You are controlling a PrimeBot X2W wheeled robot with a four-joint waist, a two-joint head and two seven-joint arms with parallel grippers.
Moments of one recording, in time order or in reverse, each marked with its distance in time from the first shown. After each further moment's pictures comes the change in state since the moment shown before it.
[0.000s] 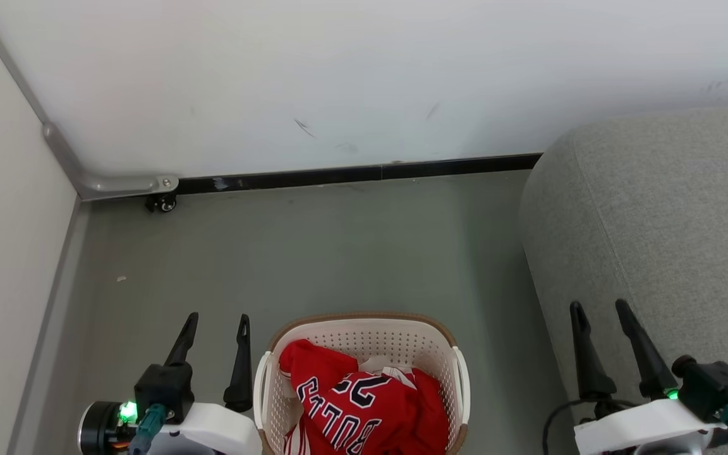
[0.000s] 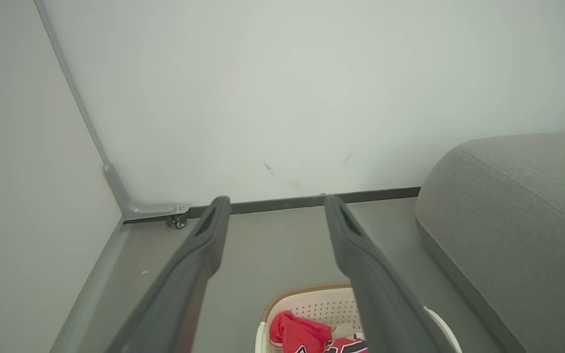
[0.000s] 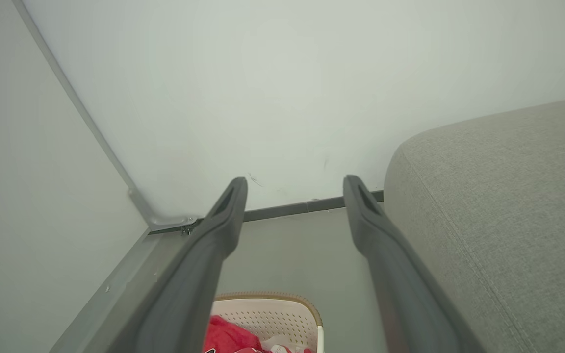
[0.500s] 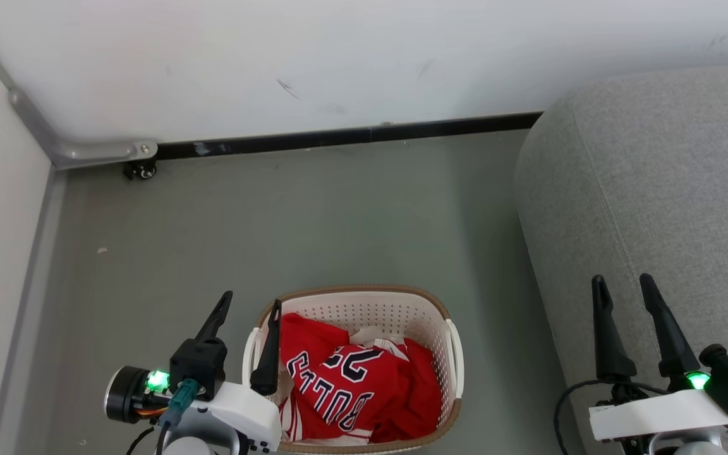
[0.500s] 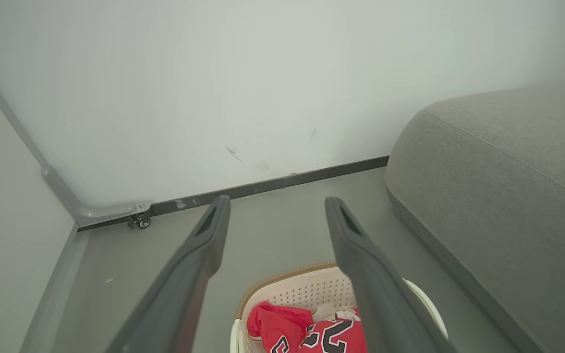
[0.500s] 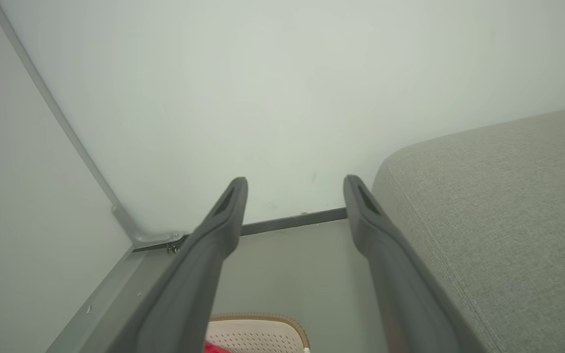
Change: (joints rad) left arm -0.085 0.001 -0.062 0.065 0.035 -0.044 0.000; right arm -0.008 0.000 -0.032 -0.083 -0.003 0.000 -0.026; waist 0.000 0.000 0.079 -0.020
